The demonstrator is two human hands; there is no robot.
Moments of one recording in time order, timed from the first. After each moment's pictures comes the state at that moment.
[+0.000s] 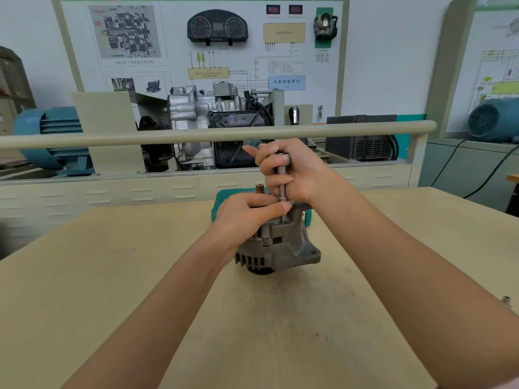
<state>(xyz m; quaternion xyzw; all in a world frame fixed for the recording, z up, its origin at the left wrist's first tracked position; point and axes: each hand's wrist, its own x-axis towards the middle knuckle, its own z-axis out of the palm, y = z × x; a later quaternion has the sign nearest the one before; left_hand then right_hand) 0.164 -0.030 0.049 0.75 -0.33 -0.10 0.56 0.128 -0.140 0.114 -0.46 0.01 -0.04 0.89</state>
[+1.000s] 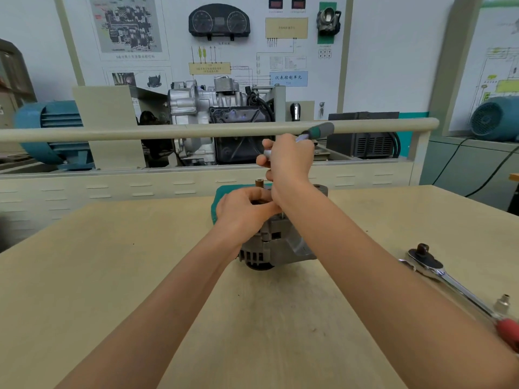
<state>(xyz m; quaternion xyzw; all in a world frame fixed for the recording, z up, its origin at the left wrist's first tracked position) 0.165 -0.041 0.042 0.76 -0.31 -0.04 0.56 0.136 -0.107 0.105 -0.48 0.13 -0.41 0.76</state>
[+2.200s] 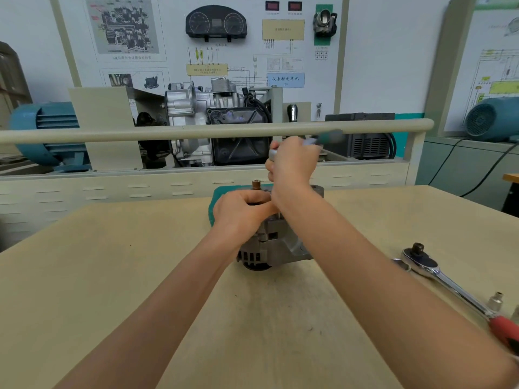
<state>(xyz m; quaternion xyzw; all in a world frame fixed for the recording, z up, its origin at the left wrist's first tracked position) 0.160 -0.038 0.041 0.76 -0.29 -0.04 0.58 0.137 -0.112 0.103 -0.43 0.14 -0.43 0.78</state>
